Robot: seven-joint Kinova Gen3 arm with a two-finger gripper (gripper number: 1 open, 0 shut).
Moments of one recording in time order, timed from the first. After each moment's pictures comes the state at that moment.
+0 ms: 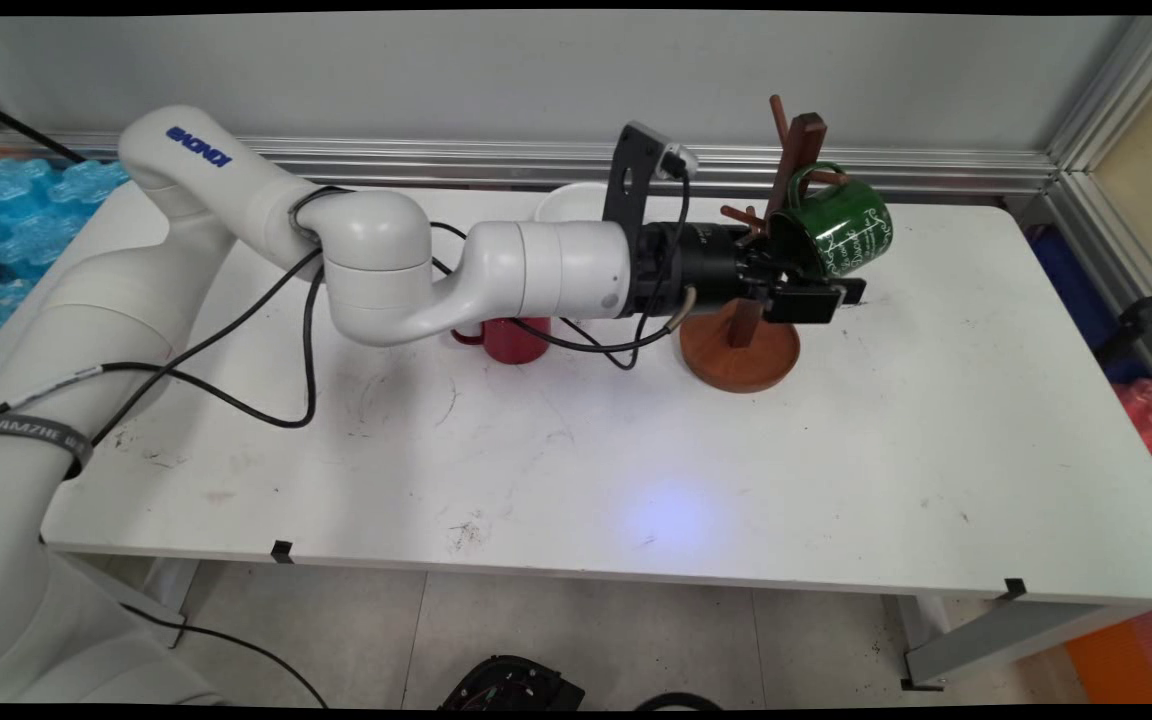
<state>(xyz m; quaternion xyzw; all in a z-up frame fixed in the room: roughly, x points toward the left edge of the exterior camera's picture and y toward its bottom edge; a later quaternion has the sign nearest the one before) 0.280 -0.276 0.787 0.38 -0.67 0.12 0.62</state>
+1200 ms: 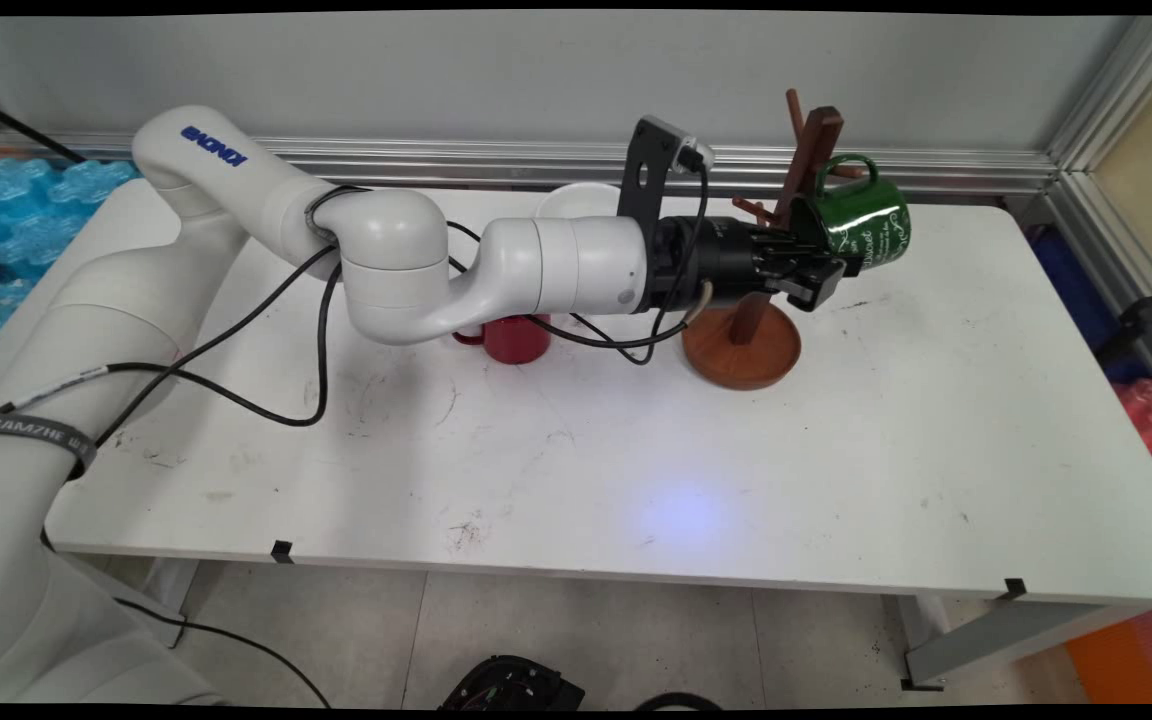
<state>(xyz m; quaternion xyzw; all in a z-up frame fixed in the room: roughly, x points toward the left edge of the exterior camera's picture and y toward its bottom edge) 0.271 -0.282 0.790 0.38 -0.67 0.12 0.63</state>
